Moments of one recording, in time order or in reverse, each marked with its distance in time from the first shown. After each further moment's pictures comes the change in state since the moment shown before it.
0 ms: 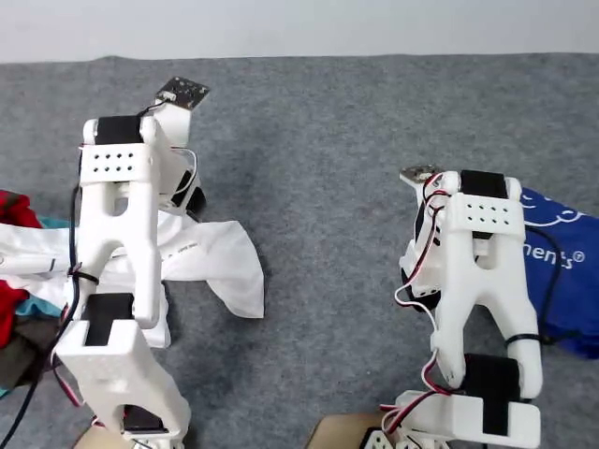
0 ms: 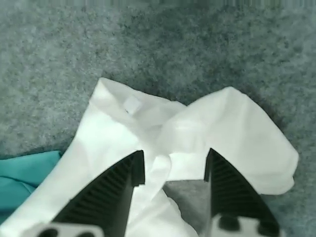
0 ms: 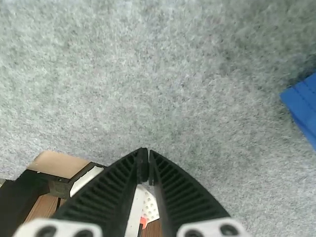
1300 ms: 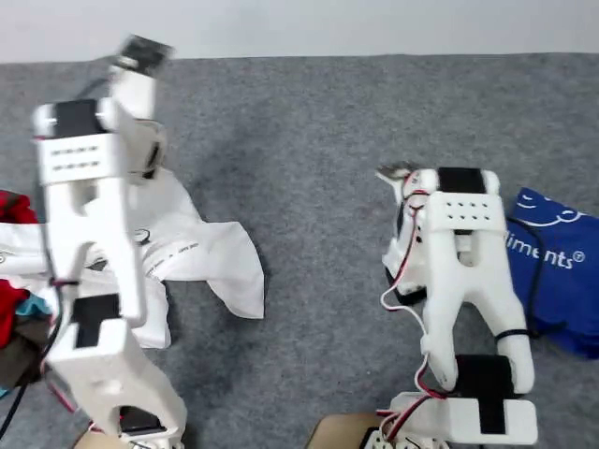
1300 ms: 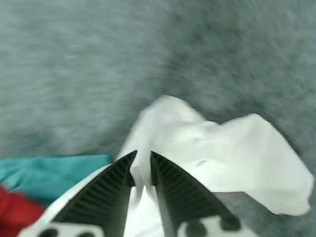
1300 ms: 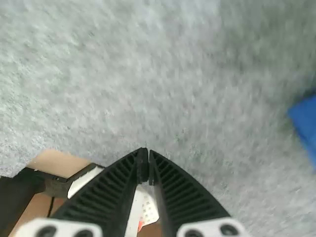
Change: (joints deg) left arm -6.3 -2.2 -15.4 4.7 0.0; right arm -6.7 0.0 -3.0 0.0 0.0
